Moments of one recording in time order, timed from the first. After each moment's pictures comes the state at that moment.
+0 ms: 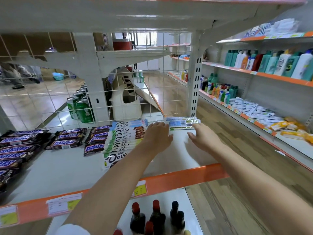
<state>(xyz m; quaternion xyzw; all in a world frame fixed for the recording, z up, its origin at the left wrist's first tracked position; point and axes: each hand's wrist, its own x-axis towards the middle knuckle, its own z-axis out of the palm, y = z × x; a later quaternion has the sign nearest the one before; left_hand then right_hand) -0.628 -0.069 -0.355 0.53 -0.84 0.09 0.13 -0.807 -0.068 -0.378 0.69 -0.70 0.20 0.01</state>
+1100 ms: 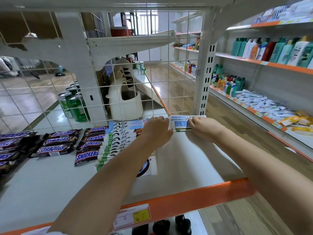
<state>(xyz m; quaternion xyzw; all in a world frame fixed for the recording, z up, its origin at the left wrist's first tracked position) -0.620 -0.131 -0.361 0.52 -0.84 0.08 0.14 -0.810 -0.149 -0.374 0.78 -0.55 -0.14 0.26</state>
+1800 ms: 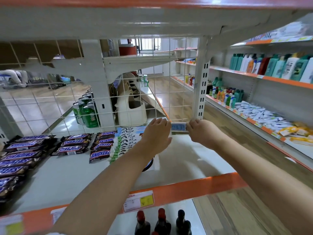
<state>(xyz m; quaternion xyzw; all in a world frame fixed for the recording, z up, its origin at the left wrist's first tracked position) -0.605 -0.084 -0.334 0.47 -0.85 0.20 0.11 -0.804 -0.110 -0.356 0.79 -0.49 -0.10 0.36</state>
